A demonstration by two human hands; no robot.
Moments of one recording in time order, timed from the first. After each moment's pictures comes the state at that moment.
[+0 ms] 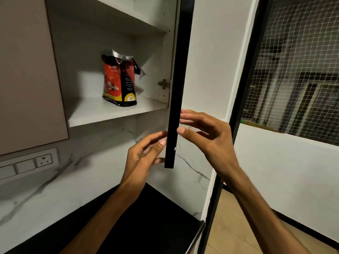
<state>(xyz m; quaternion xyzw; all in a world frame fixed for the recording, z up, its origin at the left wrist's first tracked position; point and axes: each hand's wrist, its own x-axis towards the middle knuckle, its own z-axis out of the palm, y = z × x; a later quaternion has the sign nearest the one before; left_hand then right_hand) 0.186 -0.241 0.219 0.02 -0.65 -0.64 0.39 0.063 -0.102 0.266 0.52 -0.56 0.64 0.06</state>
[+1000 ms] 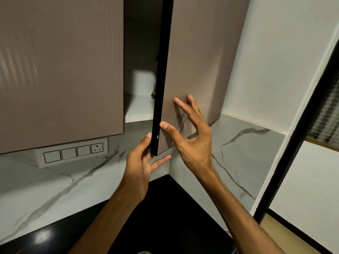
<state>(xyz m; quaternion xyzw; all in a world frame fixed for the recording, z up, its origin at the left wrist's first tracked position) 0.235 -0.324 0.210 0.14 -0.40 -0.80 0.43 0.114 -0.263 0.247 0.55 -0.53 0.64 0.10</state>
